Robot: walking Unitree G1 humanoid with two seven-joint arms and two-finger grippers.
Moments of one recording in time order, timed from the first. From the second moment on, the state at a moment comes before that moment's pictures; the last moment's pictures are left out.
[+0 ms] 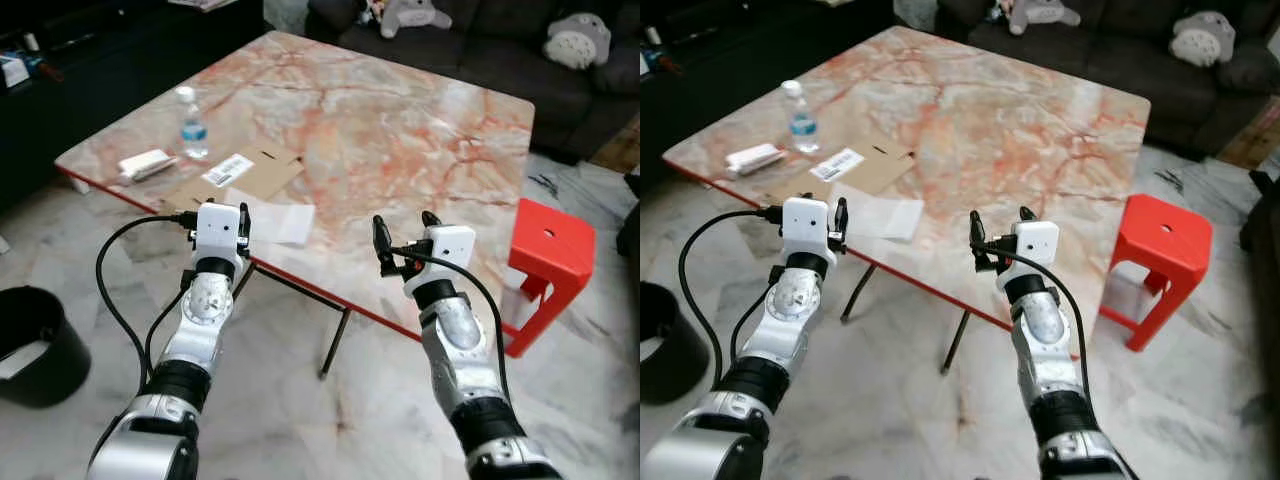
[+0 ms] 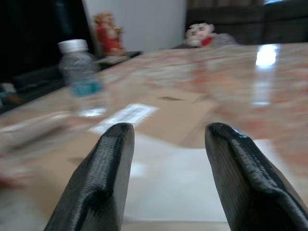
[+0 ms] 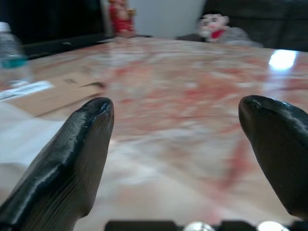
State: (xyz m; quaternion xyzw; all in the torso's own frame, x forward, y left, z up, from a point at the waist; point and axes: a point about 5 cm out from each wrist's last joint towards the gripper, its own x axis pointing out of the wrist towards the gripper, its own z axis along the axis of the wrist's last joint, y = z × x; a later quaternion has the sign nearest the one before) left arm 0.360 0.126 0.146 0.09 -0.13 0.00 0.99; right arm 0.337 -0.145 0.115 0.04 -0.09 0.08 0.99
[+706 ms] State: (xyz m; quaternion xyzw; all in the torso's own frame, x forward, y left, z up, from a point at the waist) left arm 0.361 0.137 0.148 0.10 -0.14 0.00 0.99; right arm 0.339 -0.133 0.121 0.05 -0.10 0.10 0.99
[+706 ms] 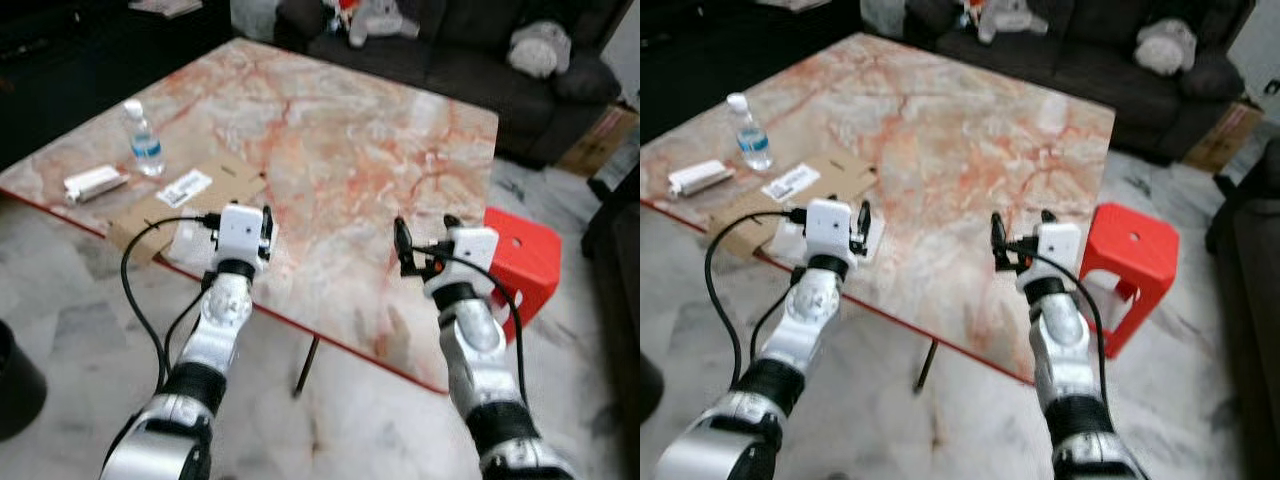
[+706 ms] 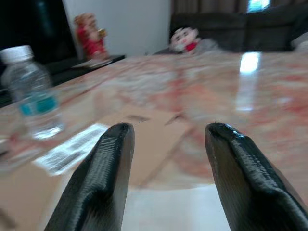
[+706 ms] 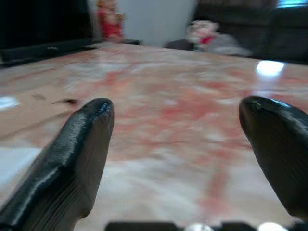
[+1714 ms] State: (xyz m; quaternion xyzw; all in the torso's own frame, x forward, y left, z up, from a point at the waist) left arm 0.366 0.137 0.151 0.11 -0.13 0.00 0.99; right arm 0.339 -0.138 0.119 0.05 -0.10 0.09 0.99
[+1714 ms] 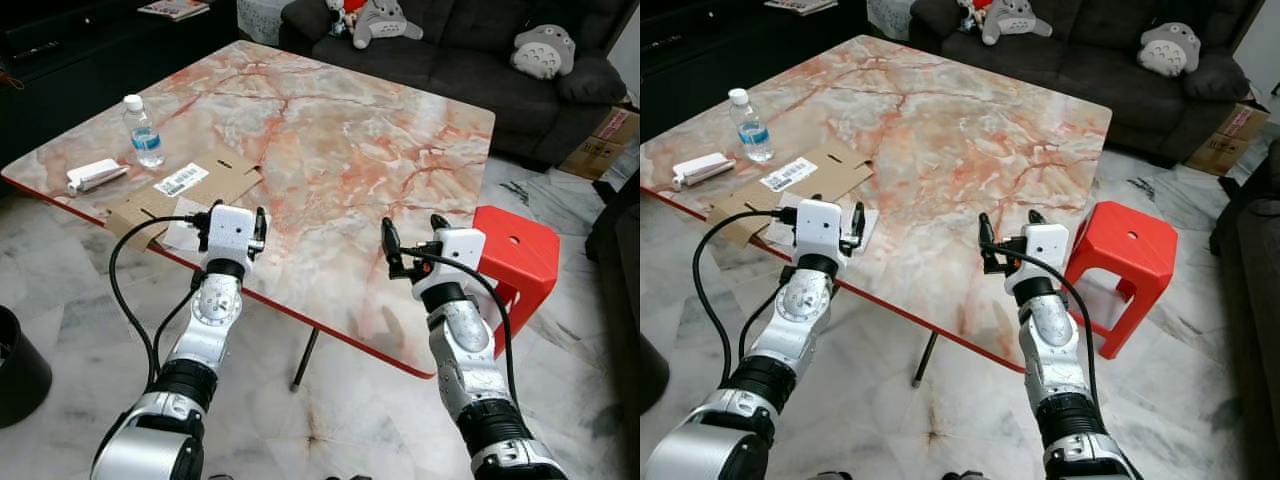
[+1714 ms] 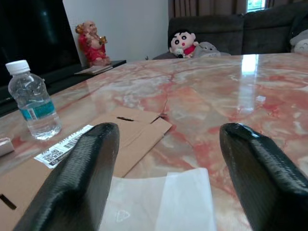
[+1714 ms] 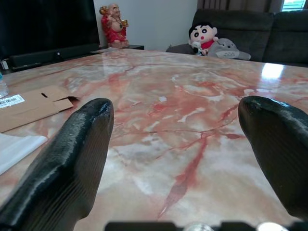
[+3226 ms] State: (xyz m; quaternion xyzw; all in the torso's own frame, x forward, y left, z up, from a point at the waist) left arm 0.372 0.150 0.117 0.07 0.00 -0.03 1.00; right arm 0.338 -0.136 0.118 0.05 -0.08 0.11 0.99
